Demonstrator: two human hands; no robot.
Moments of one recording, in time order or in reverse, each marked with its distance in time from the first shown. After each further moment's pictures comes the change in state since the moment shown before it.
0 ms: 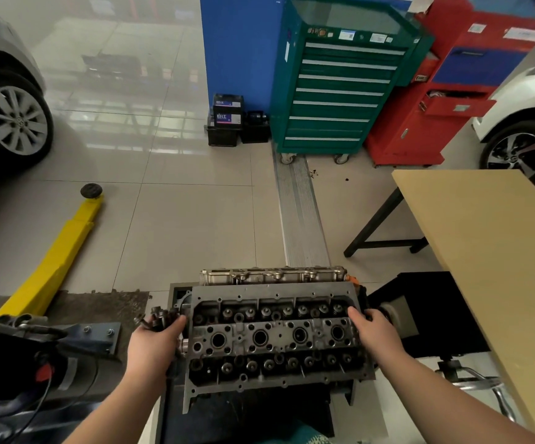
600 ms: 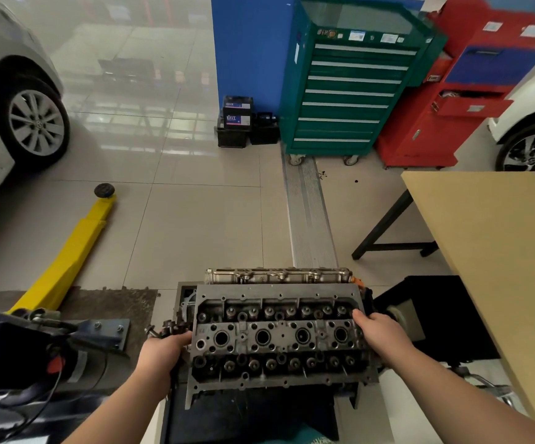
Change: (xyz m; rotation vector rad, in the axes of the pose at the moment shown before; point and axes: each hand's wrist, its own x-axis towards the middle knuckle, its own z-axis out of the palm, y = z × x) left_hand 0.016 -0.024 0.004 -0.061 -0.080 -0.249; right_hand 0.008 -0.004 -0.013 -0.210 -0.089 -0.036
